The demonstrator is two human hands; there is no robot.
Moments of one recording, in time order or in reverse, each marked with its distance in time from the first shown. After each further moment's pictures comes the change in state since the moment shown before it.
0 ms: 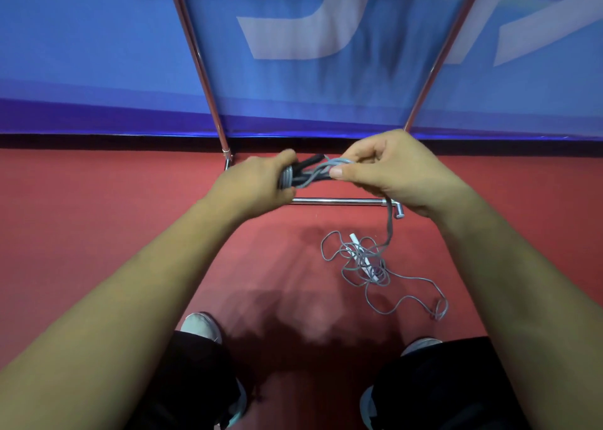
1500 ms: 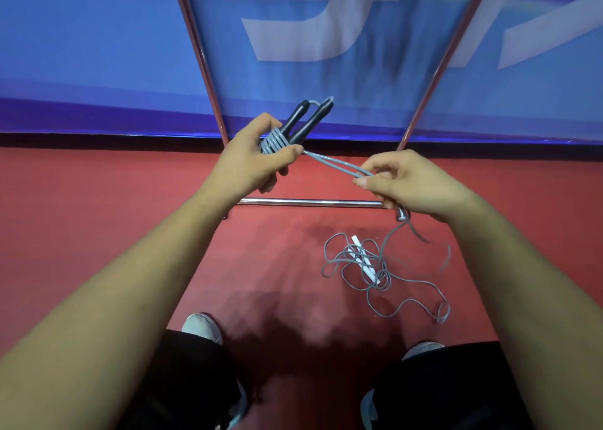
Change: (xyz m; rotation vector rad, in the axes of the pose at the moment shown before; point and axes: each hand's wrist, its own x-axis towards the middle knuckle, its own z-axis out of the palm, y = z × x) left_hand -0.002 0.004 -0.023 -0.934 0.214 -0.078; right_hand 0.009 0.041 -0.016 -0.158 -0.033 0.093
